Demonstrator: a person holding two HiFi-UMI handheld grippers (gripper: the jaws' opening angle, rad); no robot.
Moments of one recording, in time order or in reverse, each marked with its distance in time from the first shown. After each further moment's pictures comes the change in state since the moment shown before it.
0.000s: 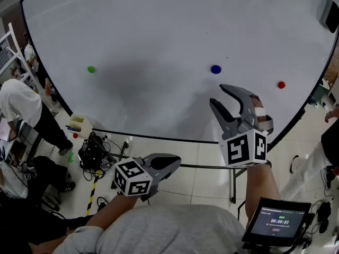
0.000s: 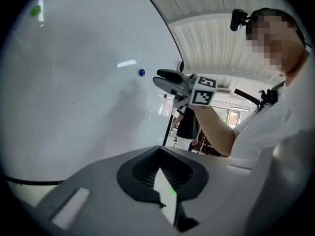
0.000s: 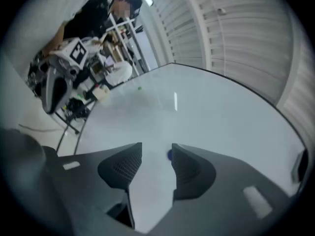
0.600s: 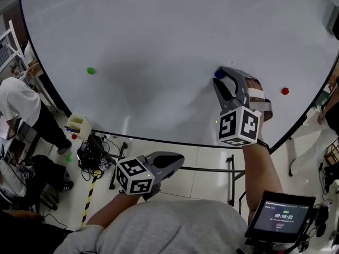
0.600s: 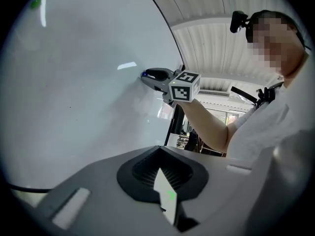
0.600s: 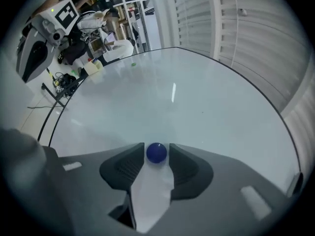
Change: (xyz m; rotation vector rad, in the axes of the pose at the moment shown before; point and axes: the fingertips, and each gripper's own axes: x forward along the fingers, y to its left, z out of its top) left arm -0.002 -0.006 0.004 0.006 -0.035 -0.015; right arm 0.047 -0.025 -0.012 -0.159 0.118 -0.093
